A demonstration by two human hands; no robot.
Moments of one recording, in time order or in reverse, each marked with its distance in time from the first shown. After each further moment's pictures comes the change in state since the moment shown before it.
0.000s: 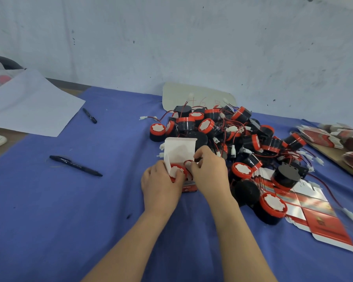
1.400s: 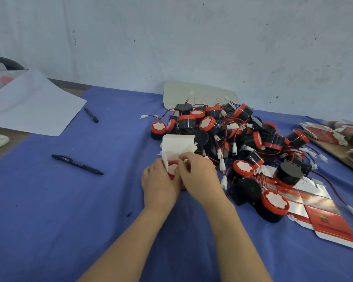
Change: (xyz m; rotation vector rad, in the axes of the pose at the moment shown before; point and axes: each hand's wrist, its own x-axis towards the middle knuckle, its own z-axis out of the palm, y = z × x) left_hand 0.002 -0.001 -0.003 -0.044 -0.033 -0.052; right_hand -0.012 -0.011 0.009 0.037 -0.137 -0.164
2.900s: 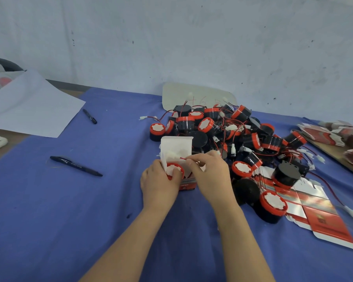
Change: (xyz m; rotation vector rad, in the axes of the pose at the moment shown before) left_hand 0.001 0.001 -0.001 -0.025 -0.012 -0.009; right_hand -0.006 0.015 -0.015 0.119 0.158 0.081
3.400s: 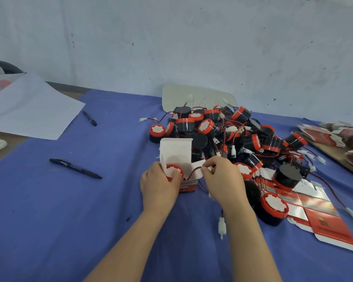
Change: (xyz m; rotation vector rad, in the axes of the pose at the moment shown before) left_hand 0.001 0.000 0.000 -0.005 0.006 -0.008; right_hand 0.001 0.006 -0.018 -0.202 -0.041 0.140
